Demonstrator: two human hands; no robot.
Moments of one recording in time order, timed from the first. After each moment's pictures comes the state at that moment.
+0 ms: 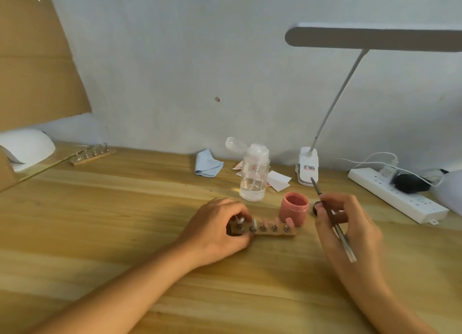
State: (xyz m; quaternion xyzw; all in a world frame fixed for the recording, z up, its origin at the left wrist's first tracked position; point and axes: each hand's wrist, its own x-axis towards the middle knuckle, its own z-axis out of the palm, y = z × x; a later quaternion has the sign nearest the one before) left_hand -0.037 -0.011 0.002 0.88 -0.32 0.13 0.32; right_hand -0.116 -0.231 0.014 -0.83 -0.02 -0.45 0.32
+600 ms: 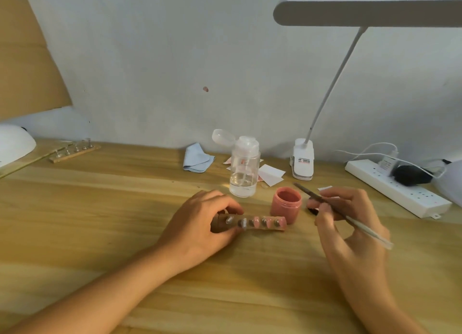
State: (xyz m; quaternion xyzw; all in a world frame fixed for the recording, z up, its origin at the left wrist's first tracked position) left_hand -0.036 -0.012 0.001 0.87 -0.32 0.17 0.34; right_hand -0.116 -0.232 0.018 -0.76 -0.05 -0.46 0.46
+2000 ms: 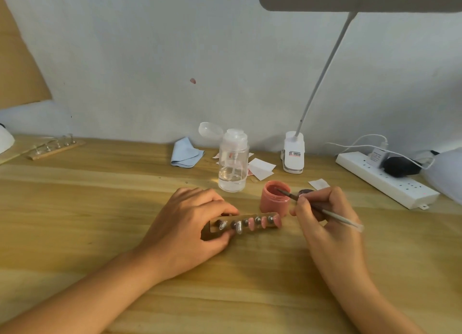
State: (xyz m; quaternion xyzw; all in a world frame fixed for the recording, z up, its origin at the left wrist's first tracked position) left_hand -0.046 -0.014 0.003 0.86 -0.38 0.25 0.23; right_hand -0.101 -0.231 0.006 -0.75 0.04 -0.38 0.54
